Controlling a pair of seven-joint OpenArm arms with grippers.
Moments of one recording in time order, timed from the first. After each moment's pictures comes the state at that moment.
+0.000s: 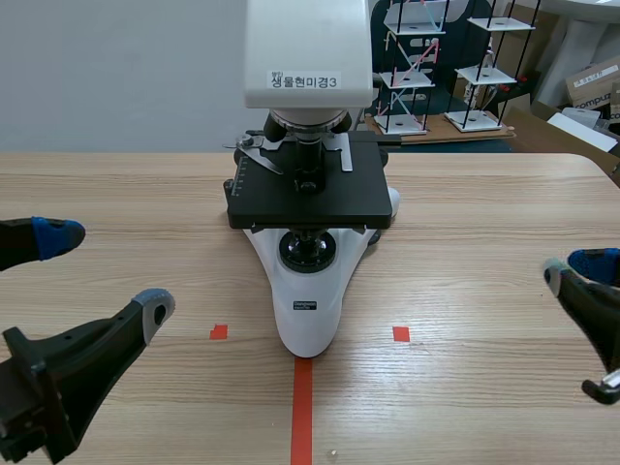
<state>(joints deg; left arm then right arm) 47.7 -32.6 -7.9 119.7 -21.8 -26.8 -9.3 -42.0 32.9 14.4 104.1 17.4 24.3 14.3</state>
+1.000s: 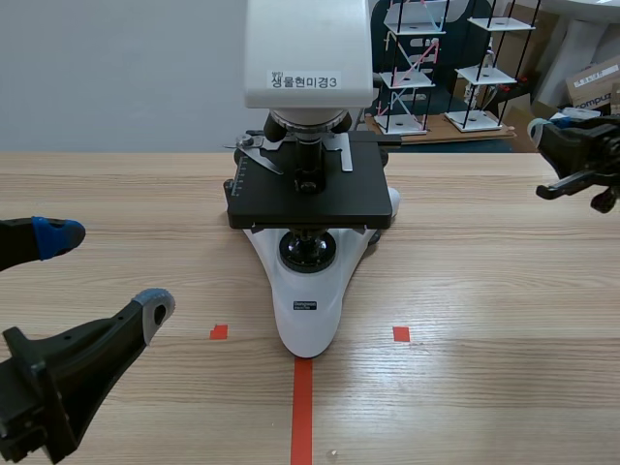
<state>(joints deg) 47.7 -32.6 -7.9 119.7 -21.8 -26.8 -9.3 8.0 36.2 -4.3 66.1 19.4 31.8 18.2</state>
